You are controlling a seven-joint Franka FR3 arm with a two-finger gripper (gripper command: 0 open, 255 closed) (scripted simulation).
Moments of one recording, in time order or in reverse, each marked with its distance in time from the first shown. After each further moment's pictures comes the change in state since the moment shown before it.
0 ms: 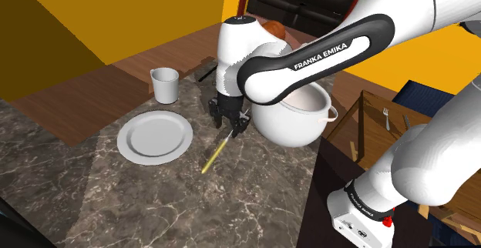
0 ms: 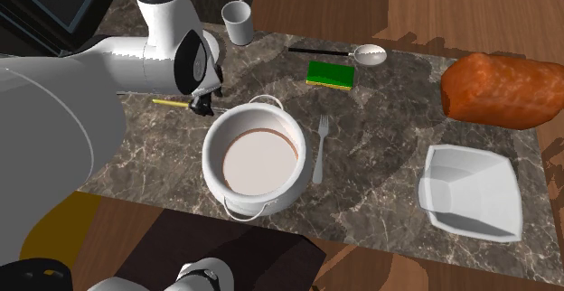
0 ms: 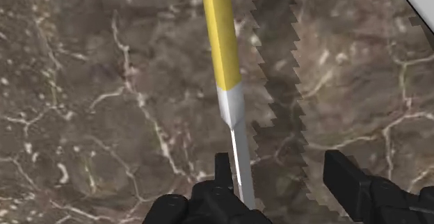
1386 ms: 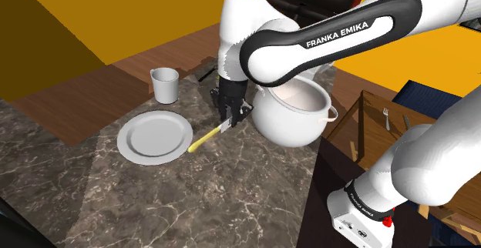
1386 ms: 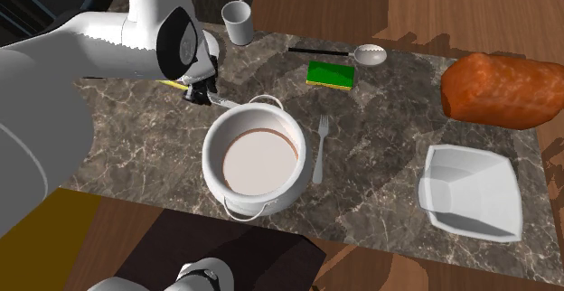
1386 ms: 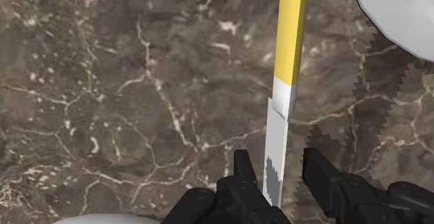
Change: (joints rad) arm -0.002 -0.074 -0.002 0.053 0.038 -0.120 -0.028
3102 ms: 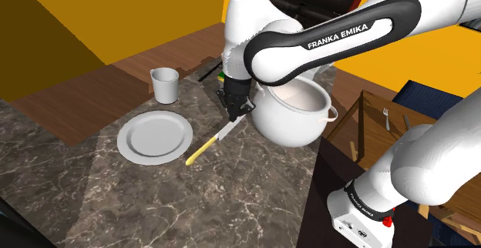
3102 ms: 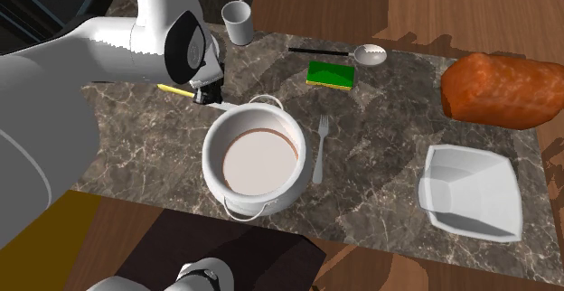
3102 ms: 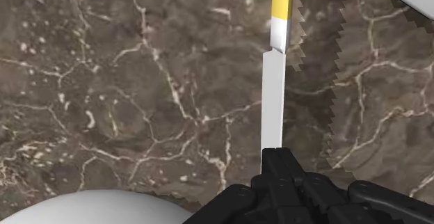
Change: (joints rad) arm -0.017 -0.015 -0.016 -0.022 -0.029 0.004 -0.008
